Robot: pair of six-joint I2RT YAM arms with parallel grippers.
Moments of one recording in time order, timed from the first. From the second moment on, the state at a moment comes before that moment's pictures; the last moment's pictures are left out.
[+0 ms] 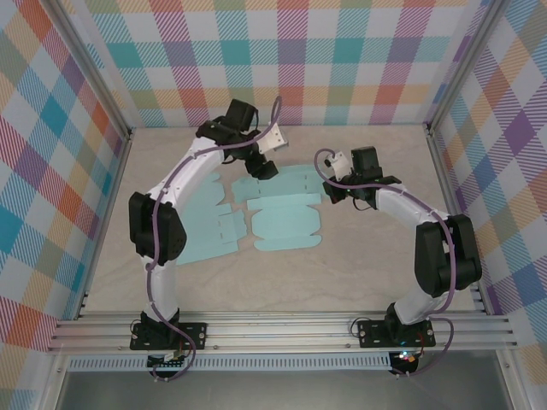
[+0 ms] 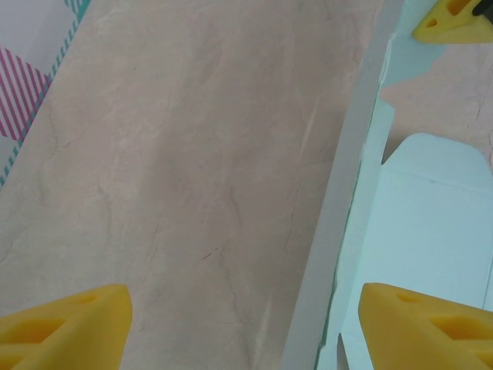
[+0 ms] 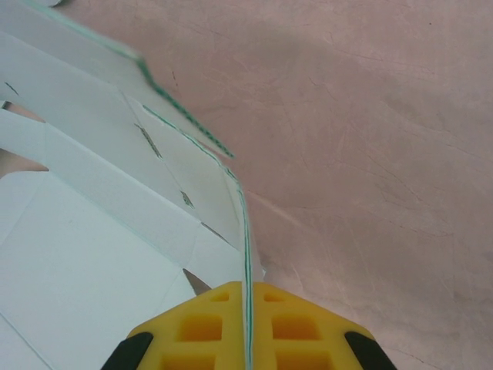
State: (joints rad) left arm -0.45 2.03 1.99 -0.90 0.31 0.73; right arm 0.28 1.63 1.07 -0.25 -0.35 -0.20
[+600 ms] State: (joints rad) left arm -0.47 2.09 1.99 -0.95 0.25 0.79; right arm 0.28 1.63 1.07 -0.34 -0.37 -0.20
